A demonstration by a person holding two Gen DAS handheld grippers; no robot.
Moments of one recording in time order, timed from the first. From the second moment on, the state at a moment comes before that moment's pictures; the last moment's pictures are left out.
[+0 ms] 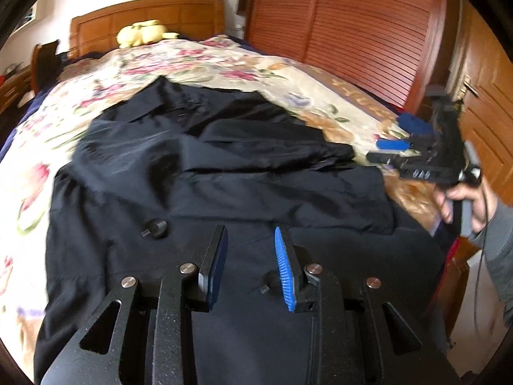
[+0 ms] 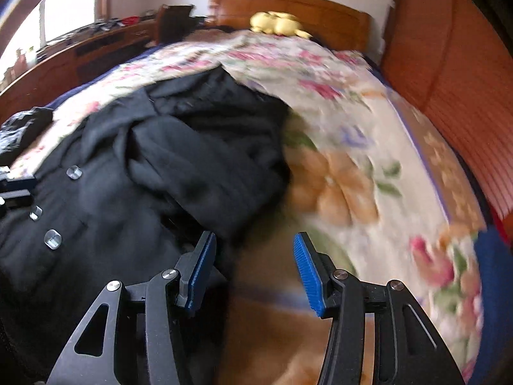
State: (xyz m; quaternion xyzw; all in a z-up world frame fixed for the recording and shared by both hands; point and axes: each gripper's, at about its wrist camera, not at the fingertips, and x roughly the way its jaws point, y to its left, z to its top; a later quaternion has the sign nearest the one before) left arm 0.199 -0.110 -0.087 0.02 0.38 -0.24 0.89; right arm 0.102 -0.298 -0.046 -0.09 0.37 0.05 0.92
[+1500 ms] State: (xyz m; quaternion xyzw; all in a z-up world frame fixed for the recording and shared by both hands) left arm 0.304 -0.325 -0.142 0.21 0.45 -0.30 0.82; right arm 0.090 -0.358 -0.103 0.00 0.37 0.01 0.93
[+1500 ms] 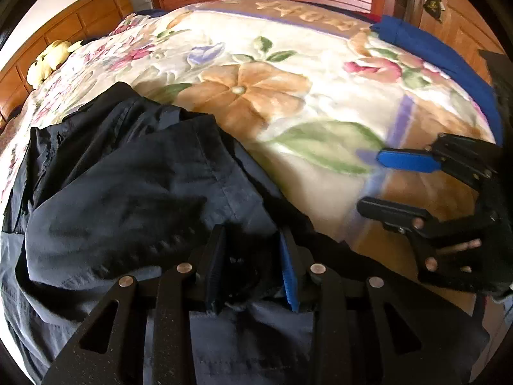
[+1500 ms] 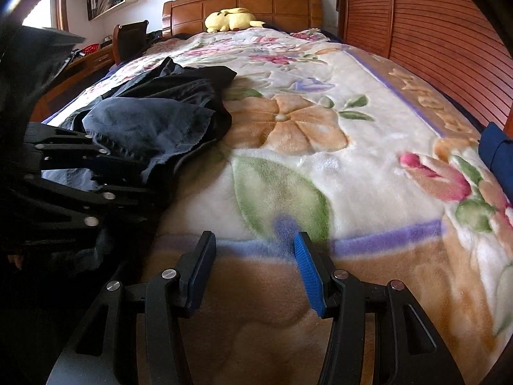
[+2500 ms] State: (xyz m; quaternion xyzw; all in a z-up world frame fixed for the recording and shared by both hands) left arm 0.253 -0.036 0.001 0.06 0.28 -0.21 0.93; right arm 0.102 -0.361 -0.108 -0.02 0.37 0.01 0.93
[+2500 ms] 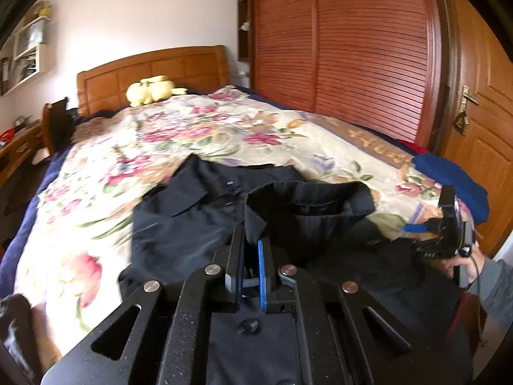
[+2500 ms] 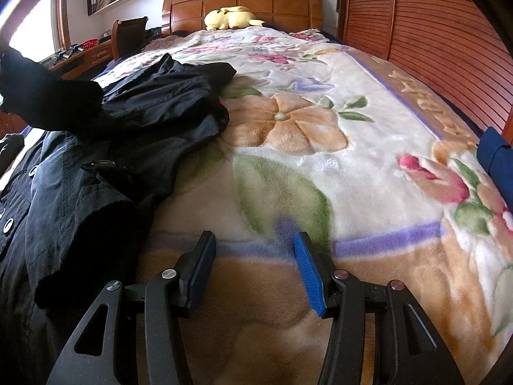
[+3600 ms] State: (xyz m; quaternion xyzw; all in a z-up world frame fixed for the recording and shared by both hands) left arm 0.177 0.014 -0.097 0.06 0.41 -0.18 0.89; right arm 0.105 -0.361 -0.110 -0.03 0.37 0.00 0.93
